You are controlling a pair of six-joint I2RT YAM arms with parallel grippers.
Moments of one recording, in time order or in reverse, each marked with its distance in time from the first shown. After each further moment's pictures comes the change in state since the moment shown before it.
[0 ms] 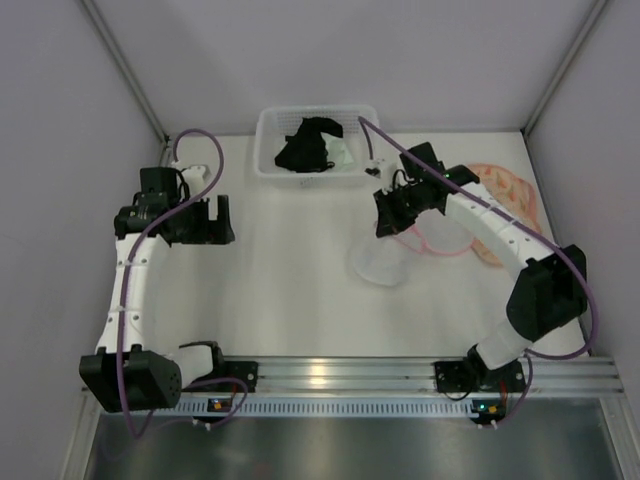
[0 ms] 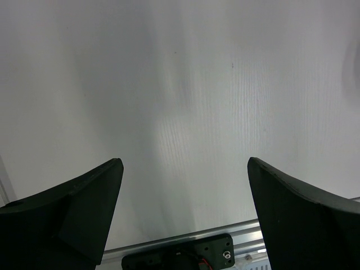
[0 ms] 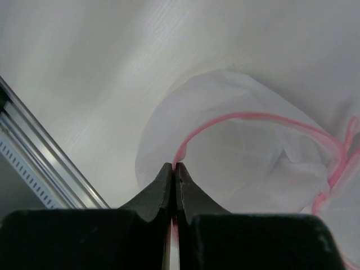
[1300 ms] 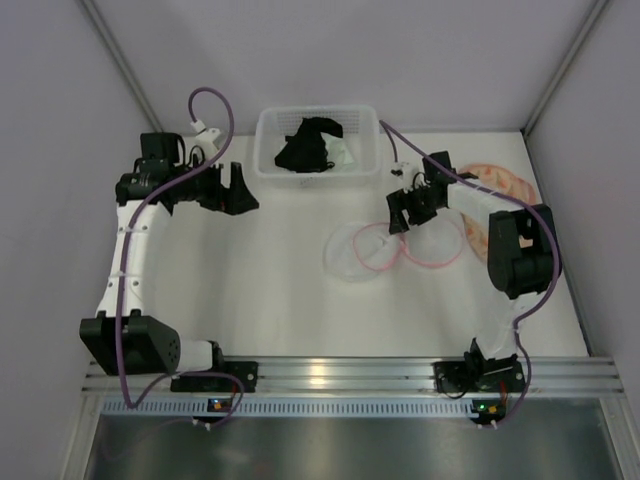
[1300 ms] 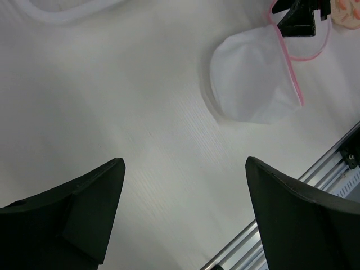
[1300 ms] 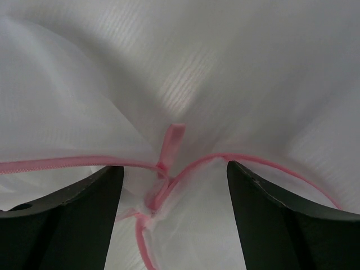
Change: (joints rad) left arm -0.034 0.168 0.222 0.070 0.447 0.109; right arm -0.206 0.293 -0.105 0.356 0.016 -0.097
